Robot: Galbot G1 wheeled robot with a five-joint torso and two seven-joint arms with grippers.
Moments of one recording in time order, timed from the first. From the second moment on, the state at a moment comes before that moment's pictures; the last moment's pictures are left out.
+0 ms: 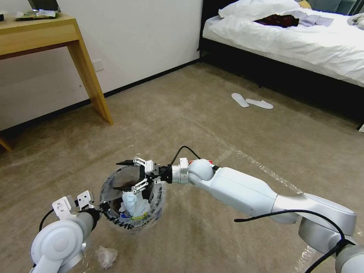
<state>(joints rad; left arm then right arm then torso) 1.48 -1.06 -0.61 -2.21 -1.36 0.63 -0.84 -0.21 1.23 -0.77 1.26 0.77 0.45 -0.71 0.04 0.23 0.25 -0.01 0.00</state>
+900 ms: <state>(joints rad) 1.49 -1.04 -0.65 -2.22 -1.40 0.63 -0.85 -0.51 1.02 -0.15 1.44 0.73 0.47 -0.36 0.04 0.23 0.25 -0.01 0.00</state>
